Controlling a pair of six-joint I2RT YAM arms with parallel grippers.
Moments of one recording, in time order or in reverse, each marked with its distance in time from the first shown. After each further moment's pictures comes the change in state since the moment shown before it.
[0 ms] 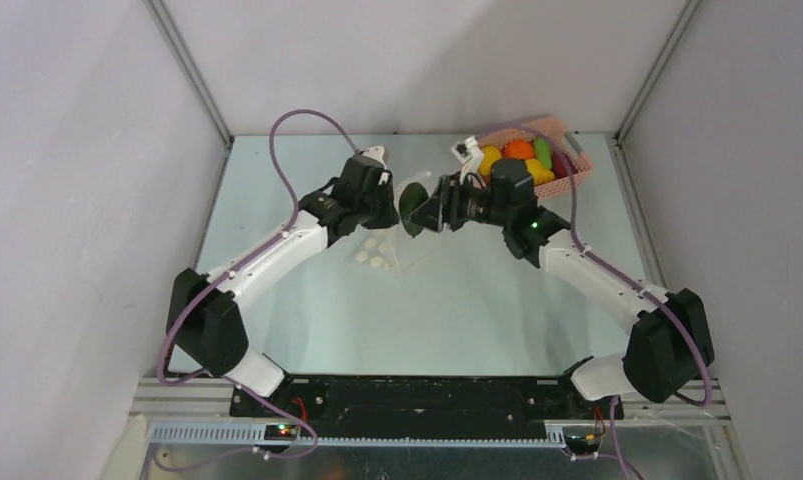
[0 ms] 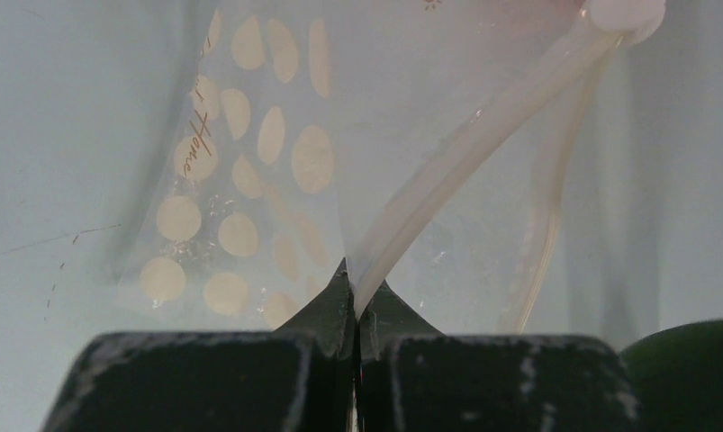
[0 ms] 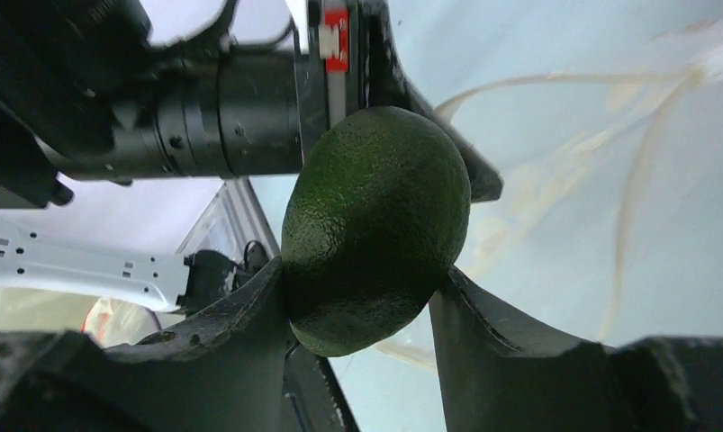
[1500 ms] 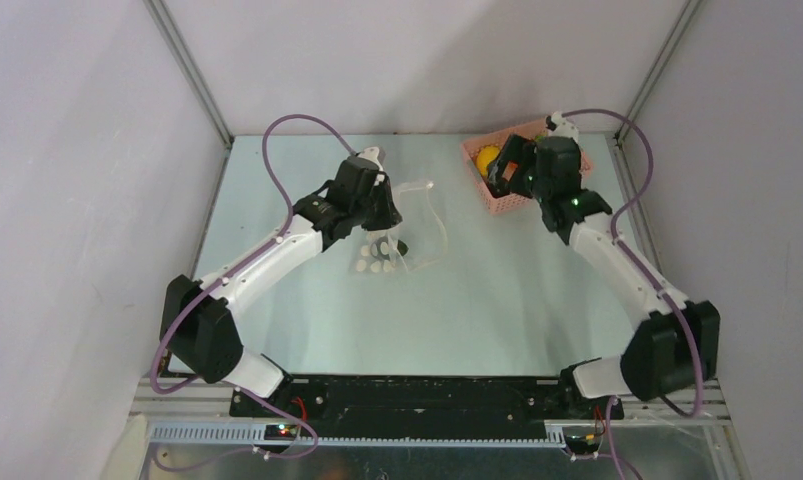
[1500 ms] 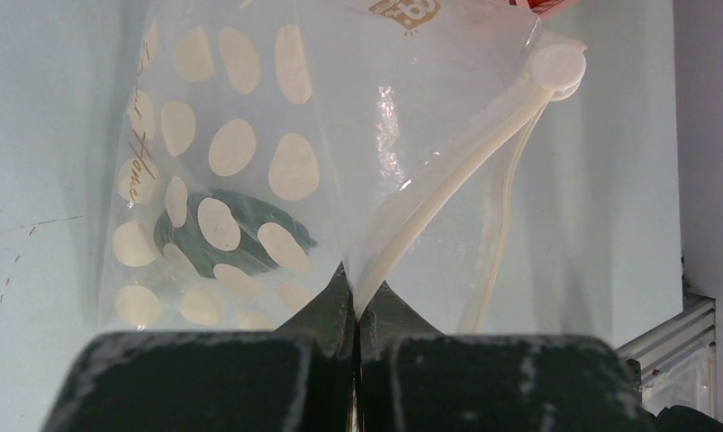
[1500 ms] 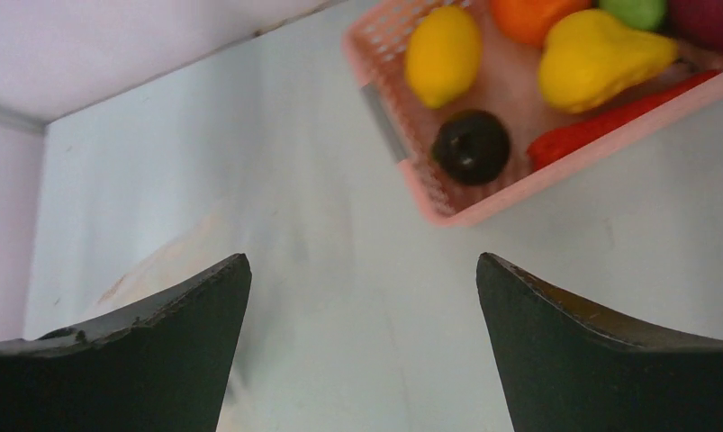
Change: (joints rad) left arm 0.002 -0.042 -0.034 0.029 0.053 -0.060; right arm -0.213 -0.059 0.035 -0.252 0.674 -0.005
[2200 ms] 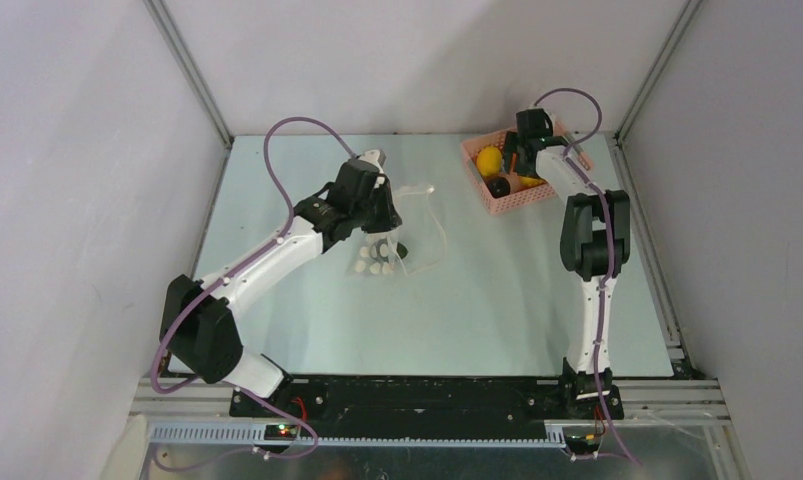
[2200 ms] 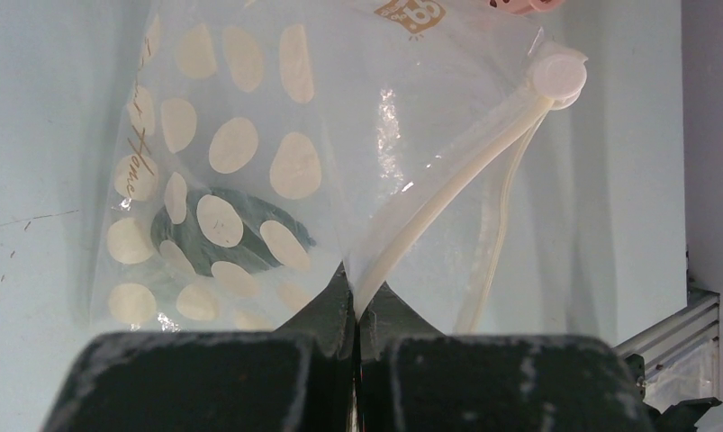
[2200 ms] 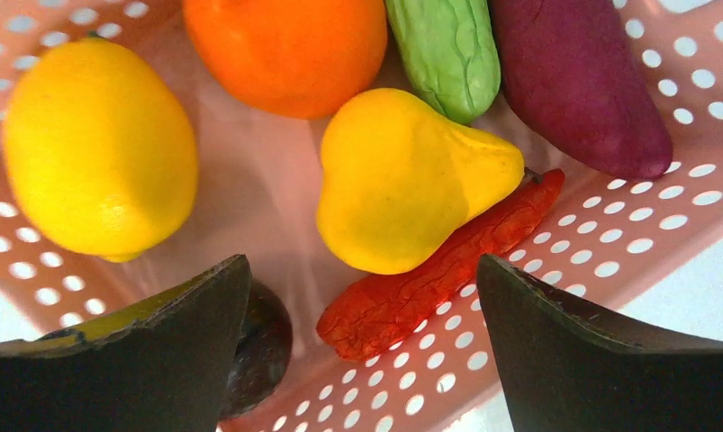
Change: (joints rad) left arm 0.000 -0.001 -0.018 0.003 0.009 0.003; right arm -0.183 0.879 0.747 -0.324 0.218 -0.254
